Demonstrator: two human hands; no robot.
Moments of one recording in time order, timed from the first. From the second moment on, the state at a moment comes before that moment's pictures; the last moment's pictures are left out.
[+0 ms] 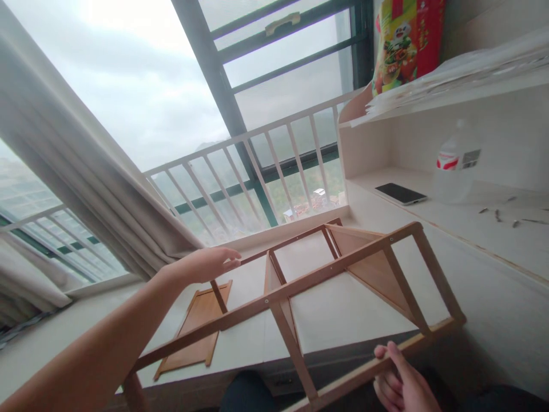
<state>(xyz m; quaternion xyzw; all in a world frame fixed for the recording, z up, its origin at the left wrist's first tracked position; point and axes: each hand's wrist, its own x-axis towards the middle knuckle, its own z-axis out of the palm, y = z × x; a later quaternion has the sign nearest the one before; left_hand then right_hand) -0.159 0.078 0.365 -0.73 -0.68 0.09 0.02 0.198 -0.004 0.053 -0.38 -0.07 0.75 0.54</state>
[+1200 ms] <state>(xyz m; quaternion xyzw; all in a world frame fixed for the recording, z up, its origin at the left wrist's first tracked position) -0.162 -0.050 0.310 -0.70 -0.70 -0.10 0.04 0.146 0.120 0.222 -0.21 -0.31 0.66 0.65</state>
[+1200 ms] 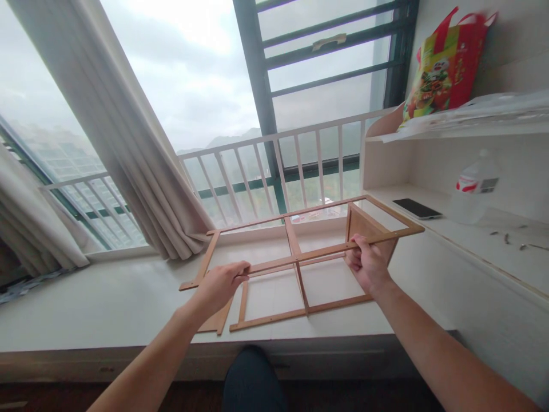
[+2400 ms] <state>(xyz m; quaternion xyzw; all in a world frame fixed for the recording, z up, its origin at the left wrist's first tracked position) -0.152 -0.043 0.046 -0.63 -0.78 0.01 -0.03 0.270 0.150 0.001 -0.64 -0.66 0.24 0.32</state>
